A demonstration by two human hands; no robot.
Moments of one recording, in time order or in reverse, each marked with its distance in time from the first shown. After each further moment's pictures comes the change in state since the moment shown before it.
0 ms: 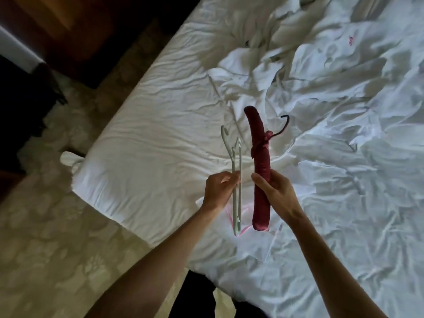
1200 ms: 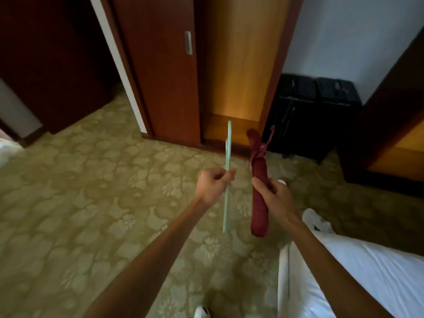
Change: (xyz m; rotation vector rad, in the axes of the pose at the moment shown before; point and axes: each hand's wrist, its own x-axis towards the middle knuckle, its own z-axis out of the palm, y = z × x) left_hand -0.468 -0.185 -0.707 -0.323 1.278 -0.041; right_hand -0.345 -0.278 0.735 -0.428 -1.055 -0.610
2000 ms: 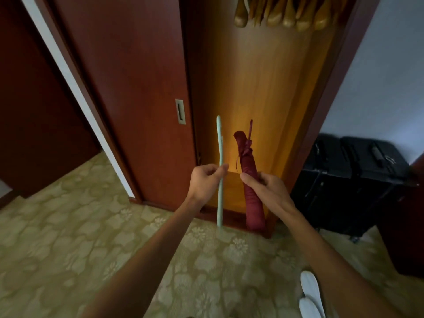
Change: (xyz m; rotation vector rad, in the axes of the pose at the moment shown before) left_hand 0.606 0.068 -0.048 -0.017 0.085 0.135; right_hand 0.597 -0.177 0.029 -0.091 -0.077 -0.129
